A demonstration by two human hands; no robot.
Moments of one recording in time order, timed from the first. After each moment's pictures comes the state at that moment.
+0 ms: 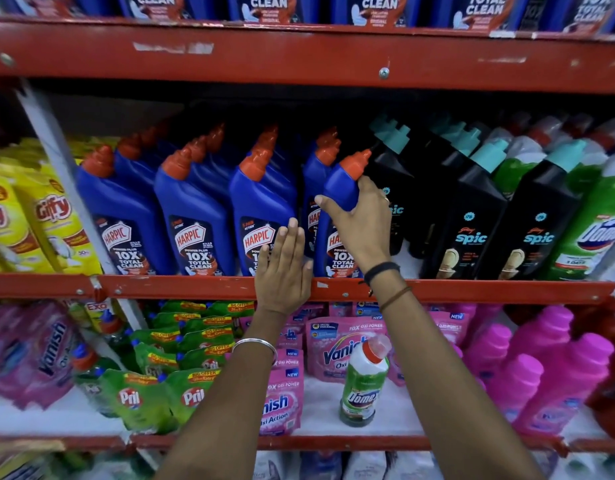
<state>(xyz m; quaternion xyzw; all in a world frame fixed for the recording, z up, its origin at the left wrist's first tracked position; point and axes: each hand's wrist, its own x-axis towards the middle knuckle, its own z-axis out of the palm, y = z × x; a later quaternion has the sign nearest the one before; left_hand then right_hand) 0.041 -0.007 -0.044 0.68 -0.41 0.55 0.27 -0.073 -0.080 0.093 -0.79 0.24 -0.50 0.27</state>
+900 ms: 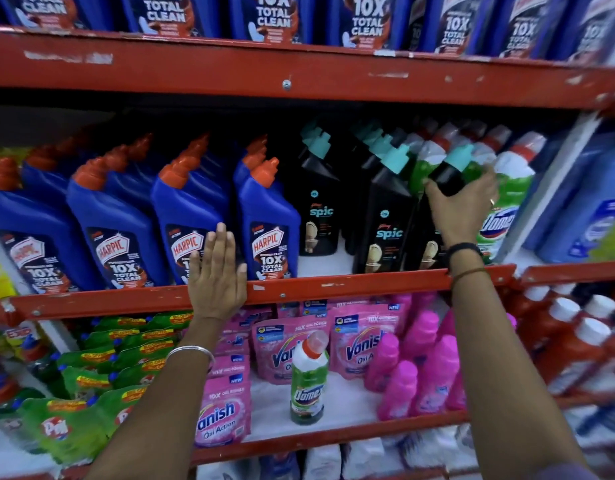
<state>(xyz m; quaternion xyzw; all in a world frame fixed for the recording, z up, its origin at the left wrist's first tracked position) 0.038 -0.010 -0.044 0.70 -0.39 0.55 0.25 -0.234 -0.238 0.114 -0.66 0.45 -0.57 0.17</state>
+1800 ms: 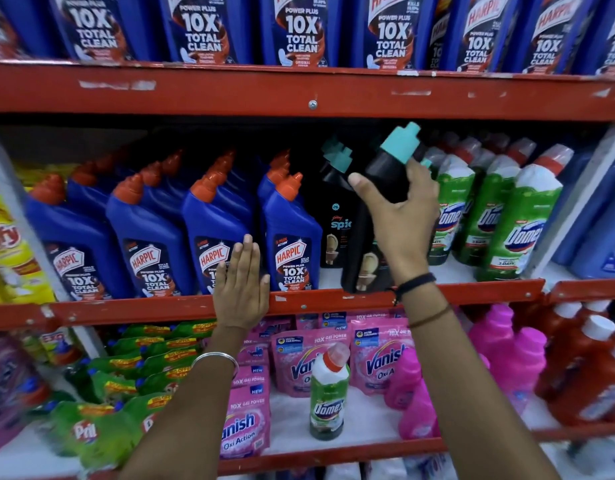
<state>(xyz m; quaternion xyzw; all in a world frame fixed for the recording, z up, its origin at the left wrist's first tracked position) 0.038 -0.007 -0.042 0.71 -0.40 0.53 0.24 -0.175 -0.103 0.141 -0.68 0.23 -0.64 0.29</state>
